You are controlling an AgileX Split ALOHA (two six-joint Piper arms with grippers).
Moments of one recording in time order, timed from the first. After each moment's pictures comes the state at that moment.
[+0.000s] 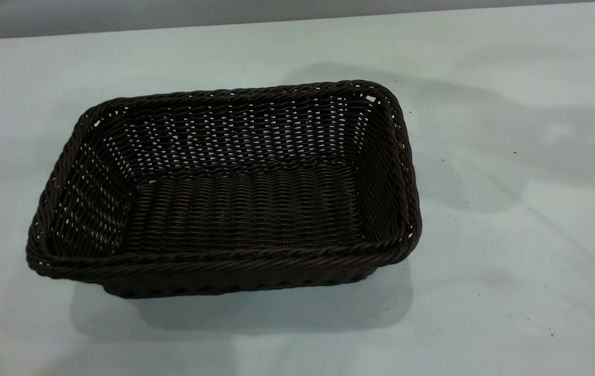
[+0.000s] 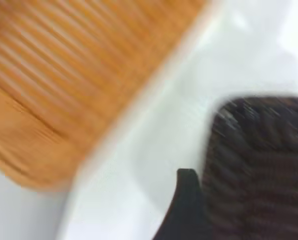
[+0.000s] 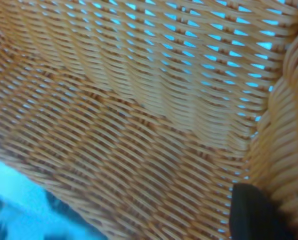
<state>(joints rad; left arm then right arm) -0.65 1.05 -0.73 -0.45 0.27 1.20 -0.07 1.67 -1.35 0.75 1.14 -0.39</state>
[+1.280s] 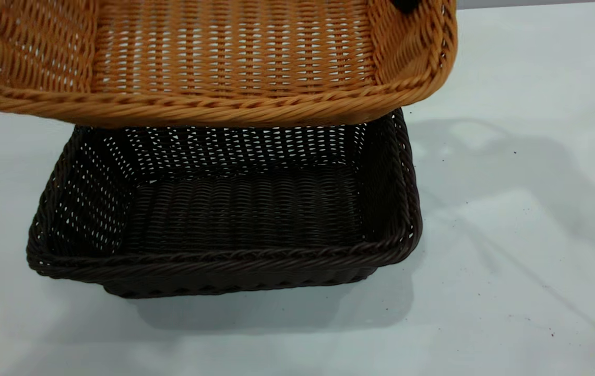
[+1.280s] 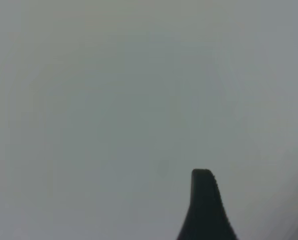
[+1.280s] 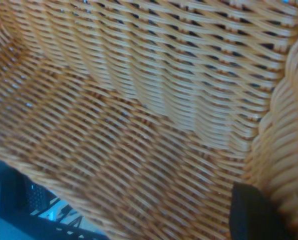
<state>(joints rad) -0.65 0.90 -0.73 -0.44 -0.23 1.18 0.25 1.91 -1.47 0.64 1.22 -0.33</state>
